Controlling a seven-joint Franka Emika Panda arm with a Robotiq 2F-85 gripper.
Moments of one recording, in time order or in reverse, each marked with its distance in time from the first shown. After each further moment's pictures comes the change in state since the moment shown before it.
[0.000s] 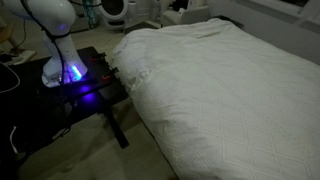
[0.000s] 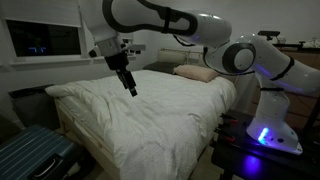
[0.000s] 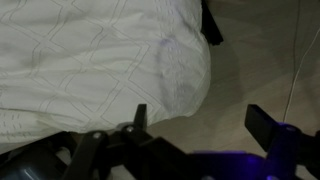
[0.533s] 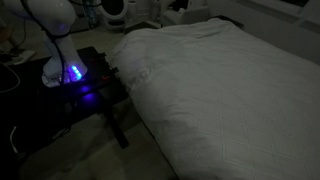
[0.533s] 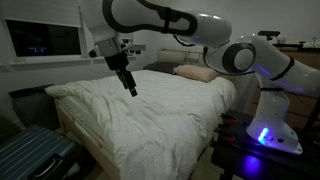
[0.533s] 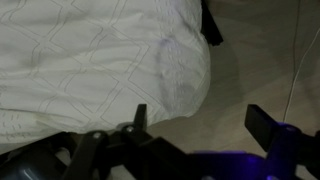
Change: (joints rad) arm 0.000 0.000 0.000 -0.002 0.000 0.000 0.000
